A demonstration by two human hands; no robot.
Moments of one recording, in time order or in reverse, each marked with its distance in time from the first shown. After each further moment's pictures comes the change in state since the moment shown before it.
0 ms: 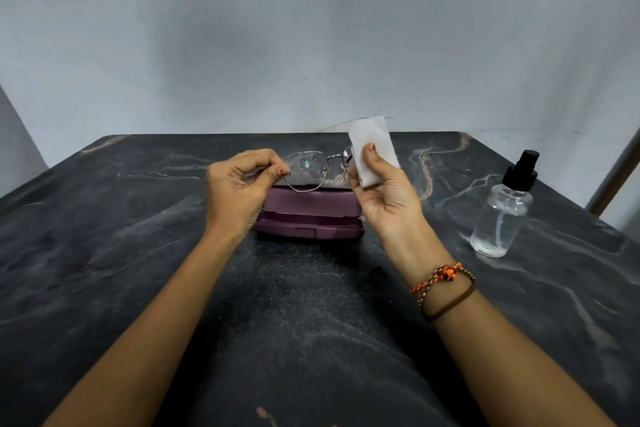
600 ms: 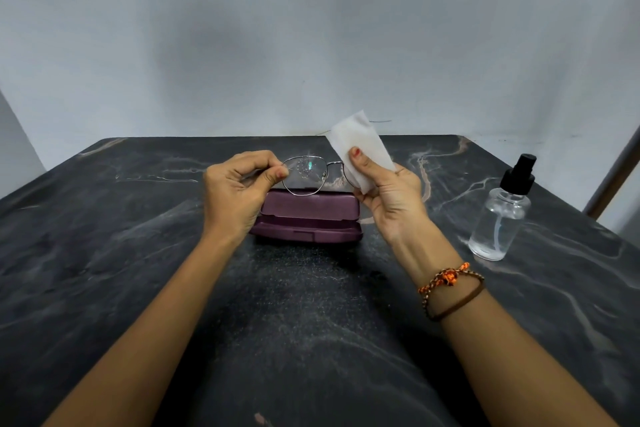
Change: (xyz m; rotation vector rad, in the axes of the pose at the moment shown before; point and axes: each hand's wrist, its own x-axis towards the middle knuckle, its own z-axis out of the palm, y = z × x) left_hand 0.001 0.002 -0.001 0.027 0.012 0.020; right_hand -0.002 -0.008 -0.005 -0.311 -0.083 -0.068
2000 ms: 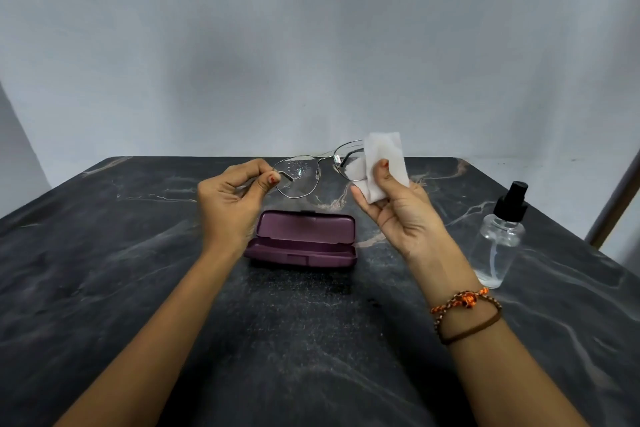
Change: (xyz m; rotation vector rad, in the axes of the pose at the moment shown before) left_hand 0.008 0.007 0.011 -0.126 0.168 0.033; right_hand 0.011 -0.022 -0.011 0.064 -0.112 0.025
